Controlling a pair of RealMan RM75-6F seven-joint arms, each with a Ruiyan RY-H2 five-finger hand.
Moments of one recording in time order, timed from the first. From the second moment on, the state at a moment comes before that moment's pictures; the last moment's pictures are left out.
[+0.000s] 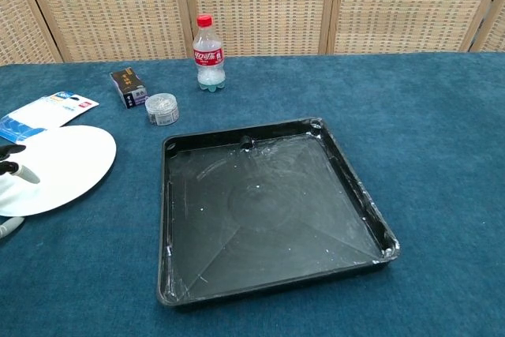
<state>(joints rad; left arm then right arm) -0.25 -1.80 -0.05 -0.81 1.46 1.28 -0.28 0.08 -1.00 0.08 -1.70 -1.59 1.55 0.16</state>
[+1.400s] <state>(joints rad) -0.35 -1.59 -0.23 -1.31 1.59 1.59 -0.31 0.08 -1.00 0.07 -1.70 -1.59 1.55 0.17</state>
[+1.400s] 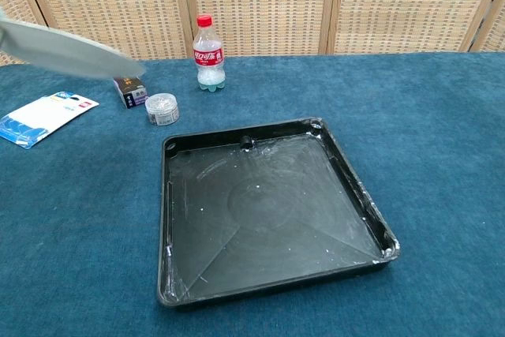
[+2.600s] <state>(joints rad) -0.66 -1.87 -0.10 -1.22 1.69 1.22 -0.15 0.09 -1.02 0.07 -1.70 -1.56 1.52 0.10</state>
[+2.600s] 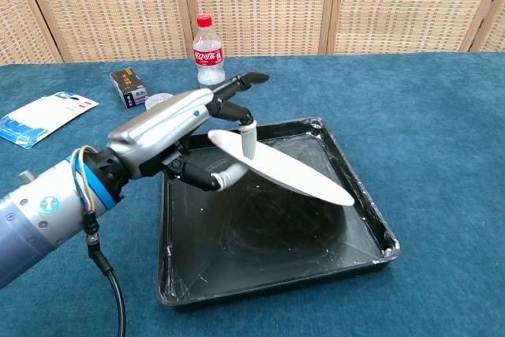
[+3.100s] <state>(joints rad) -0.71 -1.73 -0.08 -1.33 1.63 1.05 0.03 0.09 -1.02 0.08 -1.70 -1.56 1.51 0.11</state>
